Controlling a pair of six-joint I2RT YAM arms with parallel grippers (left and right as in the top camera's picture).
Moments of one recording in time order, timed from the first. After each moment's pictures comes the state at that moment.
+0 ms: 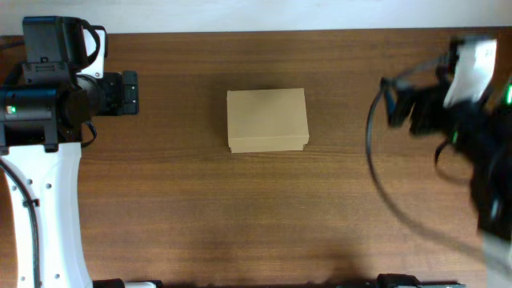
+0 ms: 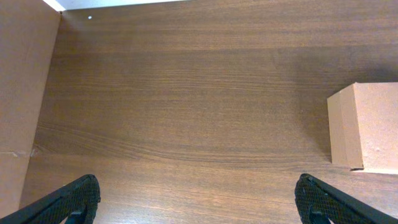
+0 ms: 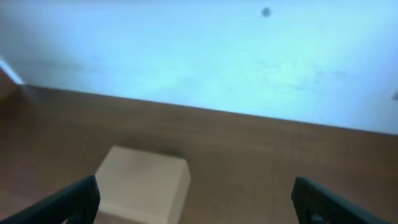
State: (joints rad) left arm 0.03 1.54 1.98 -1.35 -0.17 0.07; right arm -0.06 1.02 1.43 -0.78 -0.35 -0.05
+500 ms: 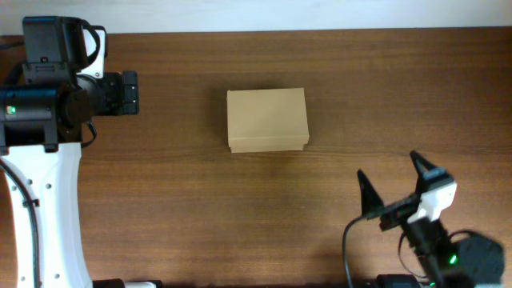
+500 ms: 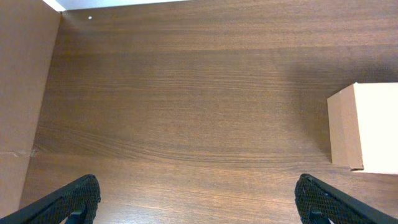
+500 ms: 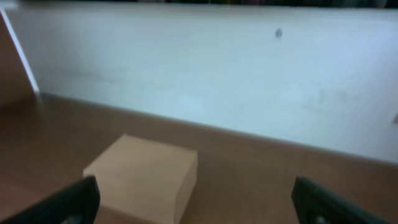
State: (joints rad) left arm 0.03 1.54 1.98 -1.35 -0.17 0.07; right arm -0.03 0.24 0.57 -0.36 -0.35 -0.05
